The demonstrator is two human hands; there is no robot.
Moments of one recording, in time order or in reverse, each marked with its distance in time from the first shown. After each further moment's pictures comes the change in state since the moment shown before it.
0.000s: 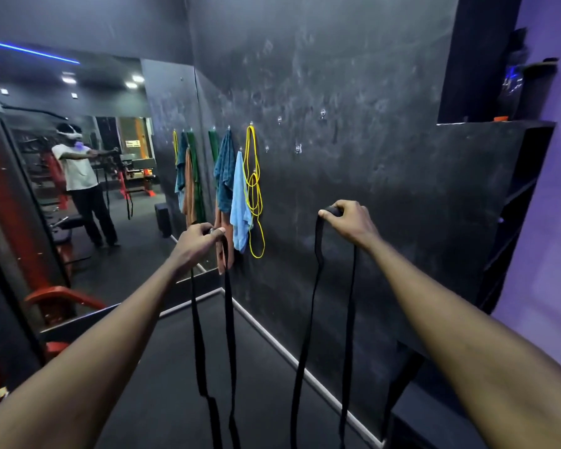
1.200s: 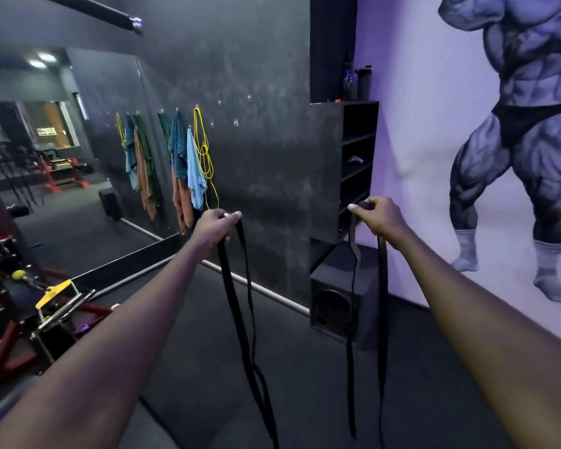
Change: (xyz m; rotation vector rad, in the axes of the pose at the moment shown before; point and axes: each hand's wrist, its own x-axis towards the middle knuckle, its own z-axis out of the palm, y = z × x) left_hand -0.587 0.178 -0.119 -0.333 -0.216 0.016; right_hand -0.658 -0.136 -0.321 0.039 0.163 0.334
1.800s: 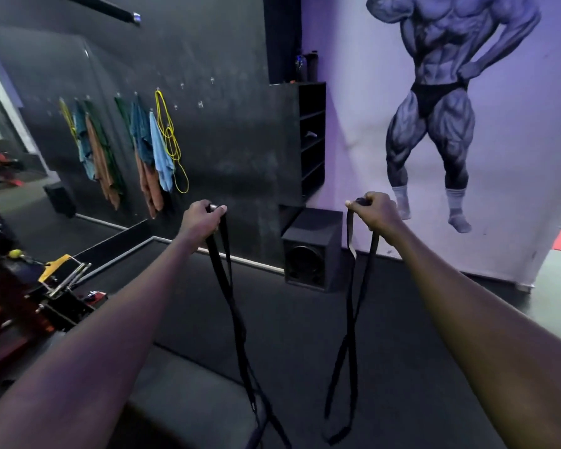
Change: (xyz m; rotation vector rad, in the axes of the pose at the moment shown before) left_hand -0.259 0.006 -0.109 0.213 -0.046 0.073; right_hand -0.333 -0.052 -0.051 -0.031 0.167 0.151
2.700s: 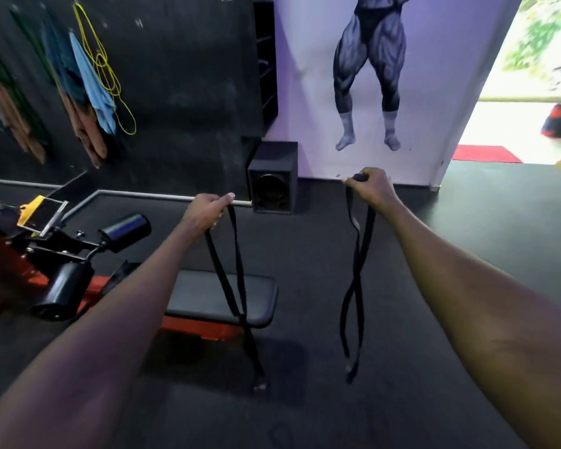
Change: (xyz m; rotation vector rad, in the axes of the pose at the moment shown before) left_hand -0.234 -0.147 -0.154 -0.148 -0.498 -0.019; right_hand -0.357 -0.074 0.061 -0.152 0.129 0.201
